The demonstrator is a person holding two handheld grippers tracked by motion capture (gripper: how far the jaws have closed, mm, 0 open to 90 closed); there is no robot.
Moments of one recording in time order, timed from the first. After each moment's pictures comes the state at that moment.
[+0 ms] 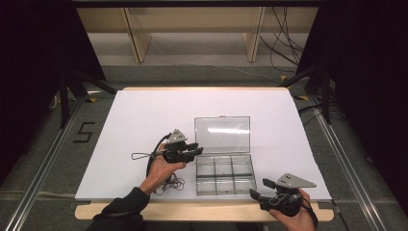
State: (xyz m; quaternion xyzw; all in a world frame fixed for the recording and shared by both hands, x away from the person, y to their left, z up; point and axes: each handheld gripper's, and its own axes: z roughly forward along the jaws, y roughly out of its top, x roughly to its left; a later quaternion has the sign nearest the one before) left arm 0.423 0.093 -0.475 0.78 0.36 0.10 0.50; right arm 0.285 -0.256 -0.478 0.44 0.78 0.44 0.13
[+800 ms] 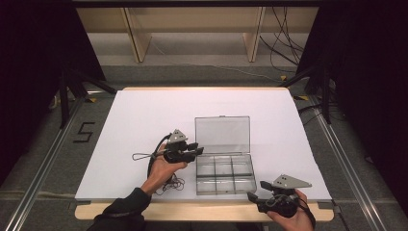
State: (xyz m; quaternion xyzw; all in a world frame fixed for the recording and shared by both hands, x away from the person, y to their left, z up) left arm 0.423 0.091 -0.476 0.78 0.37 0.11 0.50; right arm 0.283 -0.248 -0.482 0.44 0.78 0.43 0.10
